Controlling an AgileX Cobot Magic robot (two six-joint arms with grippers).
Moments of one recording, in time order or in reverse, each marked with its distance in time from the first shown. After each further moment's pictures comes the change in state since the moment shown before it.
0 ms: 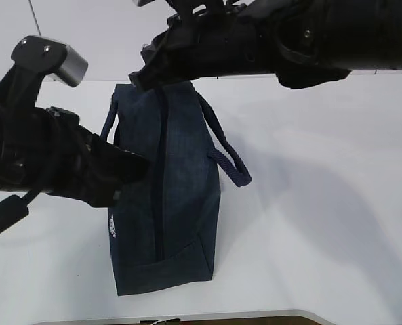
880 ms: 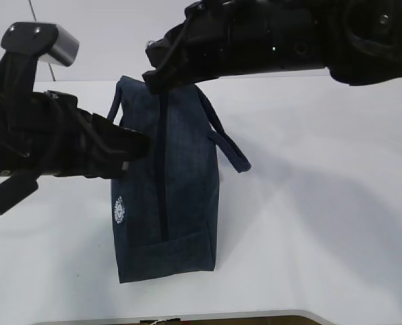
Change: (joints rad) left arm 0.000 0.010 0.000 -0.351 -0.102 0.270; right arm 0.000 -0.170 0.140 0.000 -0.093 -0.002
